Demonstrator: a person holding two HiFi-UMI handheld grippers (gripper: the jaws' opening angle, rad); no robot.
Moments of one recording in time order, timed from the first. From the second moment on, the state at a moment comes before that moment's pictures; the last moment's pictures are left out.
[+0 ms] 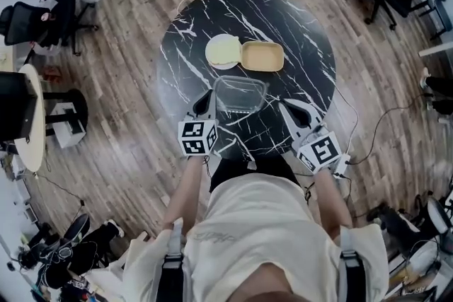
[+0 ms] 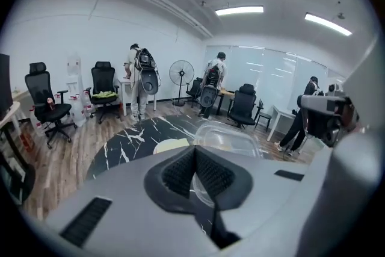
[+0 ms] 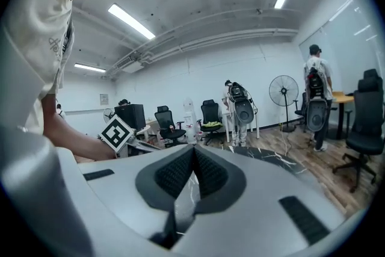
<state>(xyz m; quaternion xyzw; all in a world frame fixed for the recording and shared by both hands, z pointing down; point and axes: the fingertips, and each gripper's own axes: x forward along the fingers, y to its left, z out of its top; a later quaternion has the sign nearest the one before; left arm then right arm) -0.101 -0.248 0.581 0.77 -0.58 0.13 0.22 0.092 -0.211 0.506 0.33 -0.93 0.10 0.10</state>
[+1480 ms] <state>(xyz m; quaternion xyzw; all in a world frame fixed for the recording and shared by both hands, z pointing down) -0.125 -0.273 0.334 0.79 -0.62 0.01 0.02 0.155 -0.270 0.336 0.38 -0.92 -0.06 0.02</state>
